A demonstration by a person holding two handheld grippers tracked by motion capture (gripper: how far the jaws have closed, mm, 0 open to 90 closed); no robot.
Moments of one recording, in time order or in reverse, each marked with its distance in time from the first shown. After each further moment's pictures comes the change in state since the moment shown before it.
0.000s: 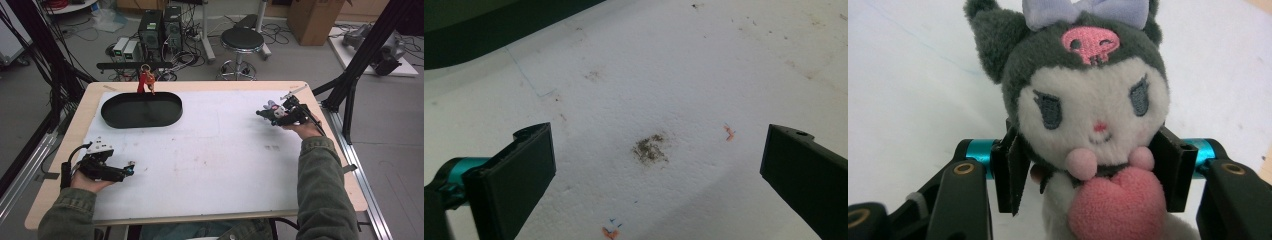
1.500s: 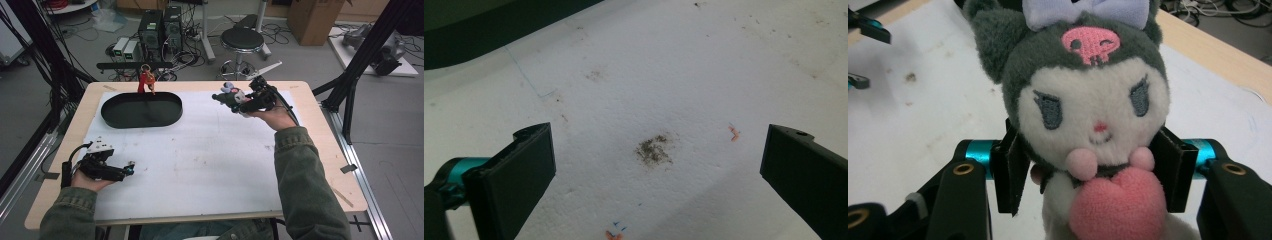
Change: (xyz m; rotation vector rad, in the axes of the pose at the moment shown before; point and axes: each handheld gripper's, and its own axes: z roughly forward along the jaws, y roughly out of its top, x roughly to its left) left arm 0.002 -0.001 0.003 -0.003 -0.005 0.002; right arm 0.115 0.100 -0.057 -0.192 0.284 -0.073
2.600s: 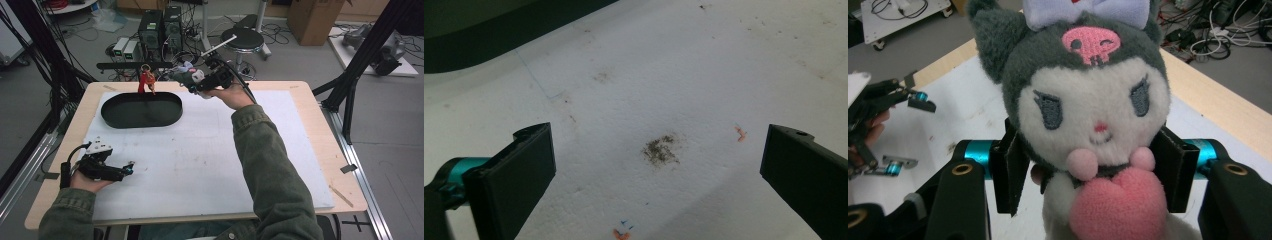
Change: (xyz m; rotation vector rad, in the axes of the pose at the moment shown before) left arm 0.000 -0.002 -0.001 -0.019 0.021 0.002; right arm 0.053 0.102 0.050 -0.029 0.069 -0.012
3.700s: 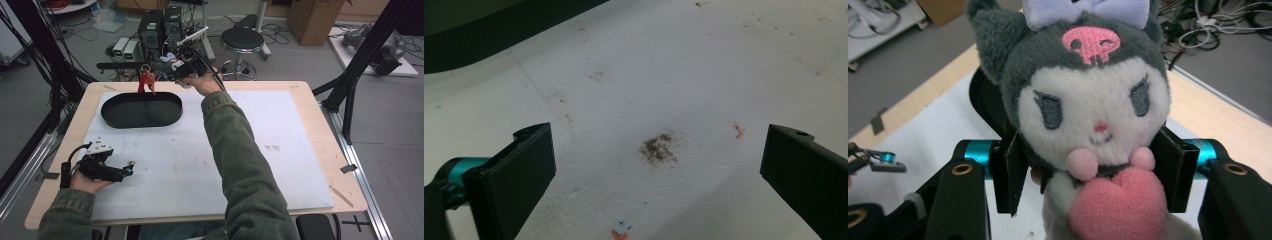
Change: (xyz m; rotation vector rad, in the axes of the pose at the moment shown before) left arm 0.001 -0.001 0.001 0.002 -0.017 0.008; right arm -0.002 0.050 0.065 0.027 -0.061 0.099
